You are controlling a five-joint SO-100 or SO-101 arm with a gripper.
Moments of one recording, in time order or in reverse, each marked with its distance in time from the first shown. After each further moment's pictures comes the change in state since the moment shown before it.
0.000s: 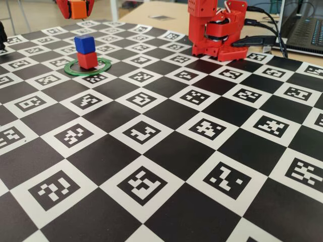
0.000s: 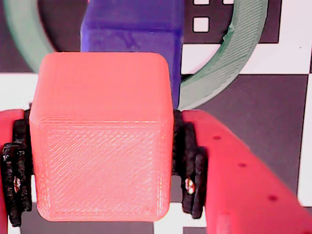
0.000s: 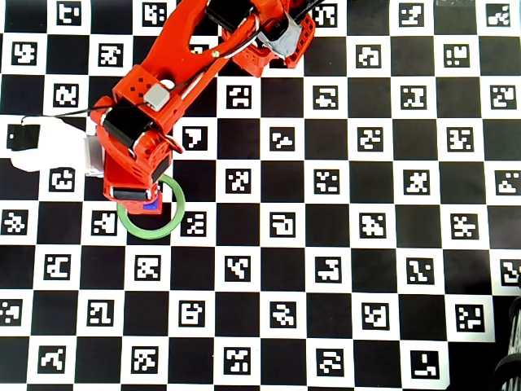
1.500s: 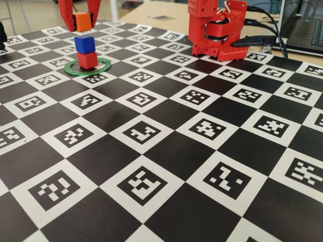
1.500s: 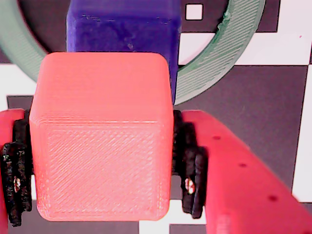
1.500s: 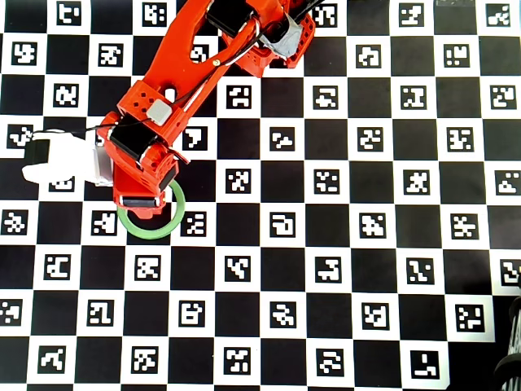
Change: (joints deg) arm -1.7 -0.5 4.4 -2.2 0.4
